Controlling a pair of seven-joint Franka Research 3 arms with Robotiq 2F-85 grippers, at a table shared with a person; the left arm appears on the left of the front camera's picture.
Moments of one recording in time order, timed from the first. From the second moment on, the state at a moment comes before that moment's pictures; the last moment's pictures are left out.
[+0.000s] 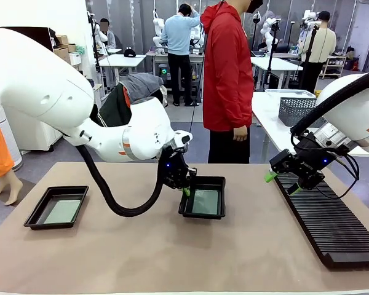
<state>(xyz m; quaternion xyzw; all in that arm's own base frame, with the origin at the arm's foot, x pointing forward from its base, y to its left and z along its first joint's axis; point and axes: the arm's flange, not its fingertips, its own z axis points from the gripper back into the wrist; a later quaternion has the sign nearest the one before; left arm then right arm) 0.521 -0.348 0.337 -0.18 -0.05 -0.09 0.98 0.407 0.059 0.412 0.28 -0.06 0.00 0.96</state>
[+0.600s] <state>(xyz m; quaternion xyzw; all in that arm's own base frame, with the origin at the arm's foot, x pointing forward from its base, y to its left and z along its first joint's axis) 0.482 -0.249 0.390 -0.15 -0.07 -0.05 0.99 0.407 0.059 0.412 0.28 -0.06 0.00 0.96</state>
